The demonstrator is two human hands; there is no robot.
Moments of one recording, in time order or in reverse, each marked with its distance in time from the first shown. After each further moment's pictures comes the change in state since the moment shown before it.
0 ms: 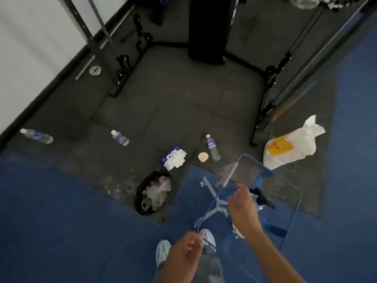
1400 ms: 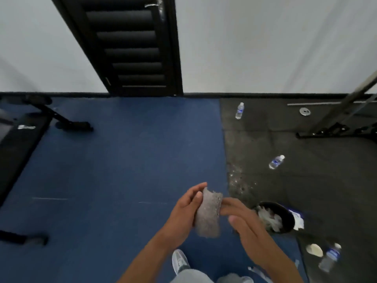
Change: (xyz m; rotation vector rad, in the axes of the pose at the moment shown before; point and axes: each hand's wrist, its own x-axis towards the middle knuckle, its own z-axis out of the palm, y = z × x) left_hand -0.388 -0.190 -0.226 -1.214 0.760 0.252; right_hand -0.464 -0.186 0.184 -0.394 -1.267 -1.174
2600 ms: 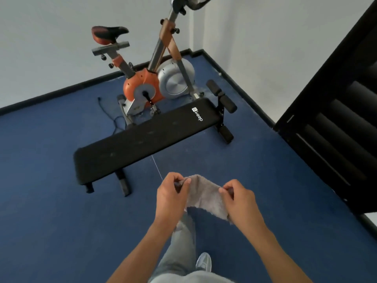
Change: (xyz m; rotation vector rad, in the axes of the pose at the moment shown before) left_hand 0.053 0.232 -0.693 0.088 1.535 0.132; right_hand 0.665 -0.253 0.542 -0.475 -0.641 -0.166
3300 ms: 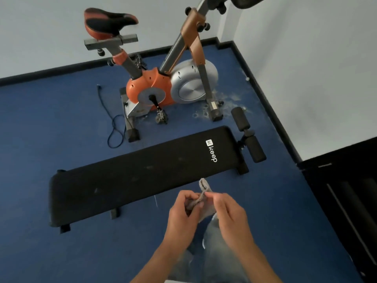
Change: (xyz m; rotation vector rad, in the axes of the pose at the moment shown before) left_hand 0.359 0.045 0.080 -0.279 -0.135 -0.225; right_hand 0.387 -0.133 0.020 0.313 -0.227 -0.093
